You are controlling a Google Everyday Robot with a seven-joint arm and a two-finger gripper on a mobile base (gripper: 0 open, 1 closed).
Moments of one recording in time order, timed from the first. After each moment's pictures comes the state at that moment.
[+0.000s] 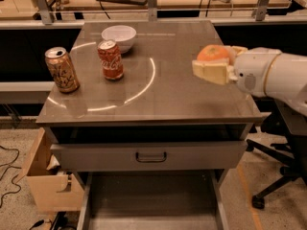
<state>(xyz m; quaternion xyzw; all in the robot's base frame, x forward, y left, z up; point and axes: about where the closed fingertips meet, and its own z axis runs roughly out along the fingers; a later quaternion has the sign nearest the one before) 0.560 -0.133 0.959 -0.30 0.73 0.21 0.58</state>
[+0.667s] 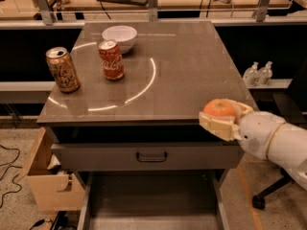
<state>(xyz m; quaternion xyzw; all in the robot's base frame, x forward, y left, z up) 0.491 -0.153 0.856 -0.24 0.75 0.23 0.57</state>
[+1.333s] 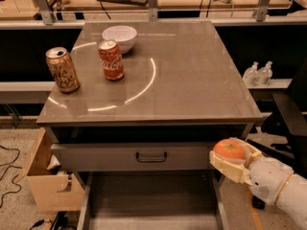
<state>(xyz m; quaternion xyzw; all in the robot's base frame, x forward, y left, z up) 0.435 -0.189 0.766 -0.20 0.75 0.26 0.58</state>
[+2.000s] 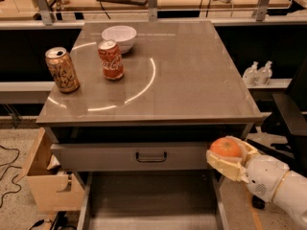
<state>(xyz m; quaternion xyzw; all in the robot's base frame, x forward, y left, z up) 0.439 -0.182 0.766 -0.22 0.74 0.26 0.58</state>
